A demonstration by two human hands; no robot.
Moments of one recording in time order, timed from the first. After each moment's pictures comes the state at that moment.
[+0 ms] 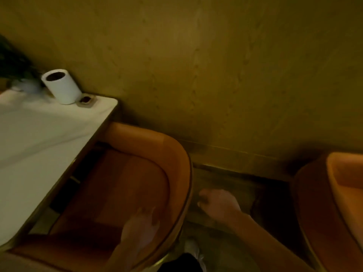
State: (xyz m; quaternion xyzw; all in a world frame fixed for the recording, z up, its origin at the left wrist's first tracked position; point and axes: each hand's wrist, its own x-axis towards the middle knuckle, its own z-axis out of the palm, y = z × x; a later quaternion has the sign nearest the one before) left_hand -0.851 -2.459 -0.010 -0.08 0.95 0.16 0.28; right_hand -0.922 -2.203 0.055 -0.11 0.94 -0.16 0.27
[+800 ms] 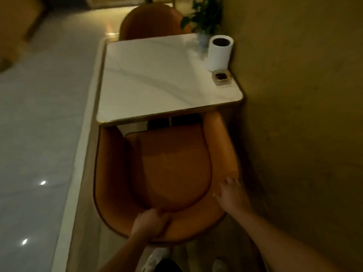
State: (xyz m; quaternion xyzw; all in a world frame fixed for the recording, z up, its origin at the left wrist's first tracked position) left_hand -0.938 -2.365 -0.044 -0.55 0.73 0.33 0.23; right_hand -1.214 -2.310 -0.036 -0.50 0.83 0.03 0.24
